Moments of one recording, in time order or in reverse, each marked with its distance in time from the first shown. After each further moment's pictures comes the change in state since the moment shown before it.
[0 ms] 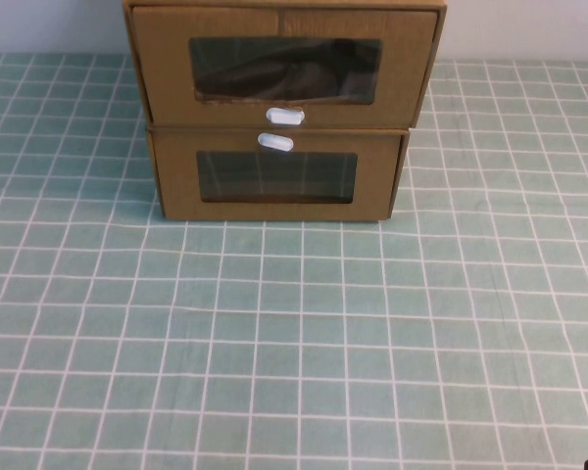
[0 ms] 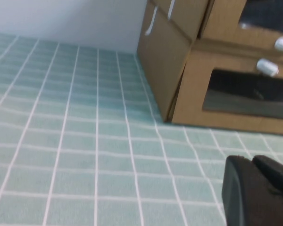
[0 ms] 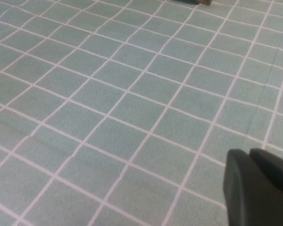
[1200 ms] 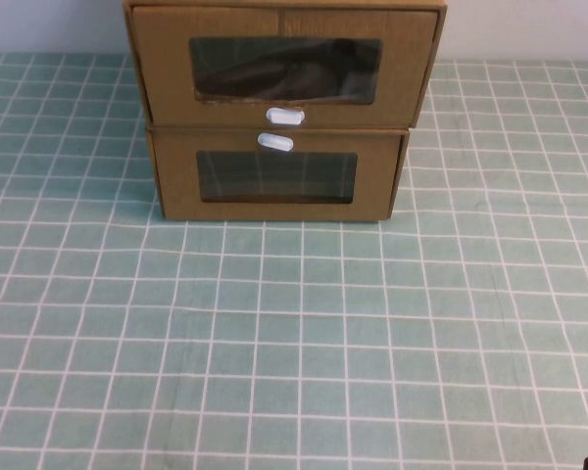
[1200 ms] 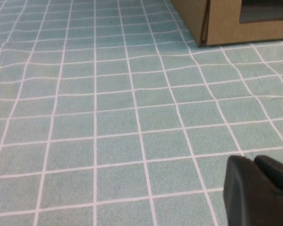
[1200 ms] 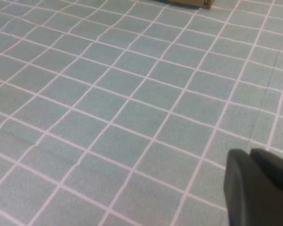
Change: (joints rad) right arm 0.000 0.000 0.000 0.033 -0.011 0.002; left arm 0.000 -0.057 0.055 0.349 0.179 -0.116
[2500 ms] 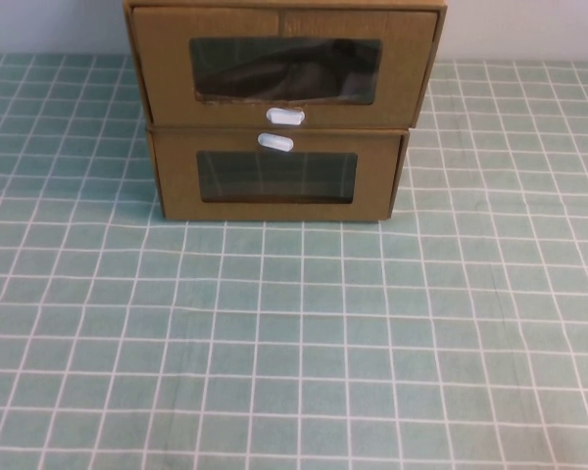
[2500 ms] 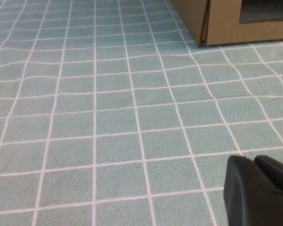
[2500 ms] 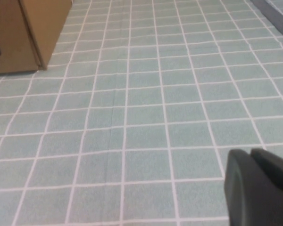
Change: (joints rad) right arm -0.339 -0.139 0.001 -0.392 -0.007 0.505; left arm 0.000 -0.001 0.000 0.000 0.002 -0.007
